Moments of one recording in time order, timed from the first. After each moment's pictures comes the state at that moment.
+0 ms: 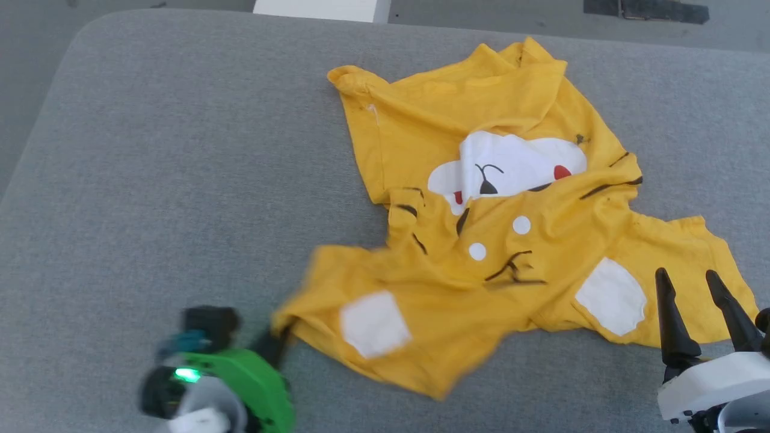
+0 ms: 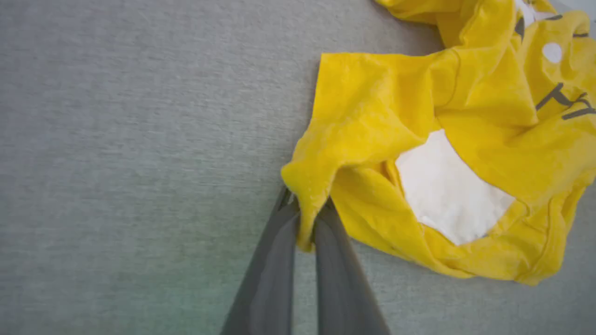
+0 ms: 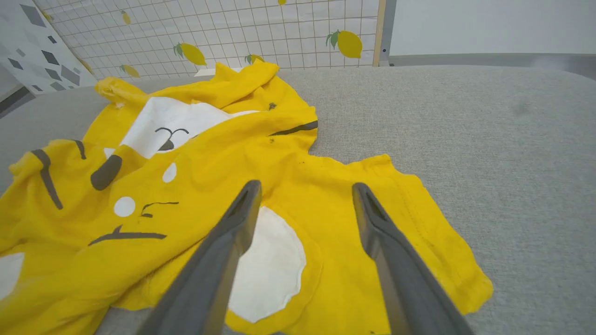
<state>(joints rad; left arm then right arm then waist) -0.06 0.38 -0.45 -0.01 -0.65 0.10 0.17 0.12 -0.05 -0.18 -0.21 0.18 0.13 0.13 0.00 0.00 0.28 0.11</state>
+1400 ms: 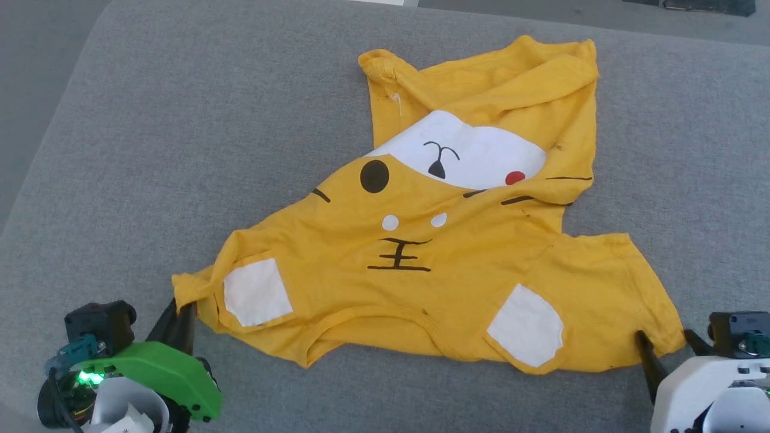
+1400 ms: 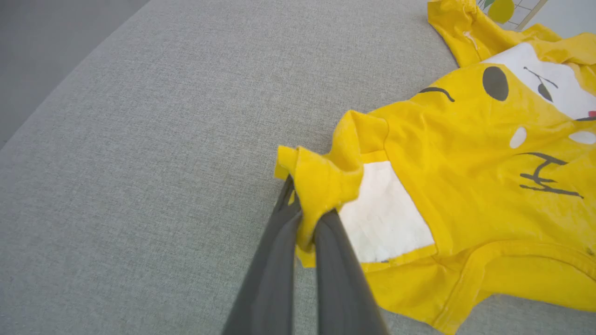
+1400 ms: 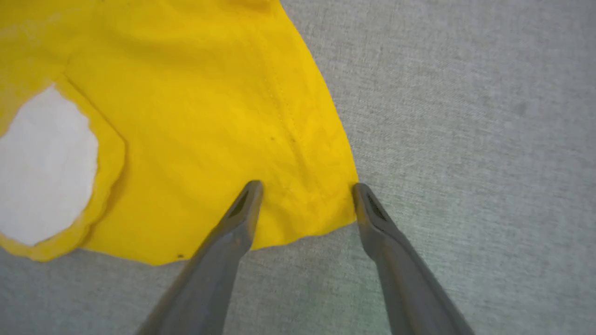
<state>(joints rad) 0.04 0.50 -0.26 -0.21 -0.65 0.28 0.11 0.15 -0.05 -0.18 -0.22 0.06 0.13 0.55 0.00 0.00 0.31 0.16</state>
